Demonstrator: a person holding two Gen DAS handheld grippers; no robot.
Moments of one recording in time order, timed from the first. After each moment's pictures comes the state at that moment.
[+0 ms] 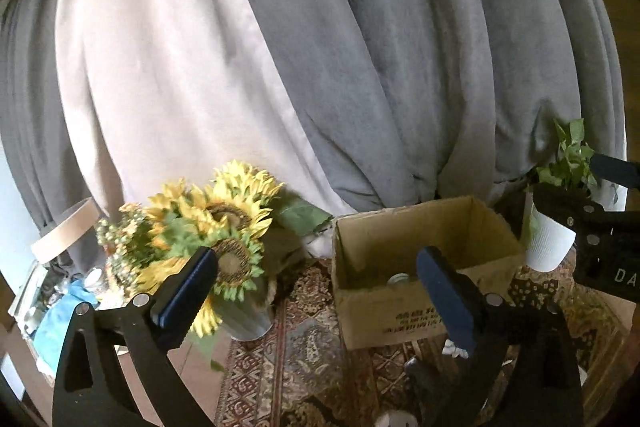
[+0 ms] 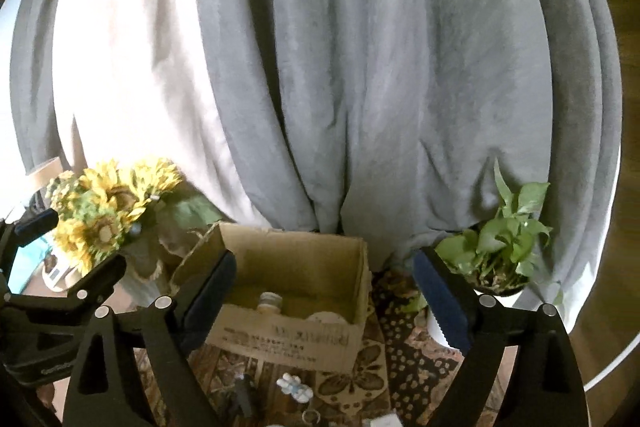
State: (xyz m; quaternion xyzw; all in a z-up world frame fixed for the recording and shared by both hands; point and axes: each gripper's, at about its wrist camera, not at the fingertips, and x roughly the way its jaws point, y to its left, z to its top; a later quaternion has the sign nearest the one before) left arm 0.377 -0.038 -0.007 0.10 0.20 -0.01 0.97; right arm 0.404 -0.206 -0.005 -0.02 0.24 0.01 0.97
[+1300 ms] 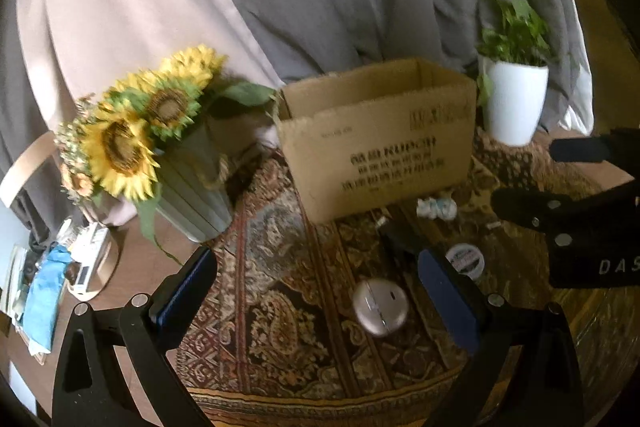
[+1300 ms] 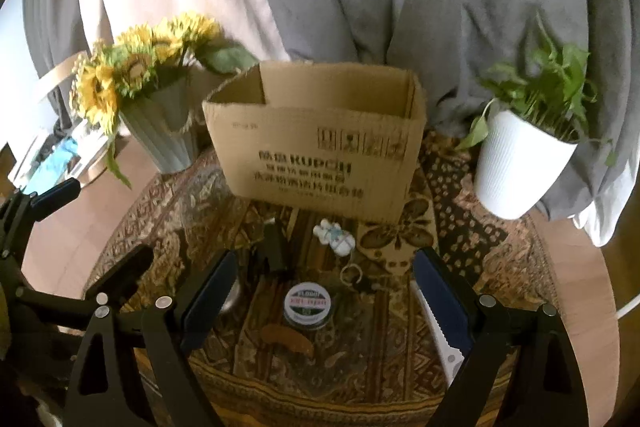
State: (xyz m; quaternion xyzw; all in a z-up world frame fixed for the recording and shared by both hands) left arm 0.323 -0.042 -0.123 0.15 0.31 -0.08 0.93; right arm 0.351 -0.191 -0.117 -0.02 0.41 0.07 0.91
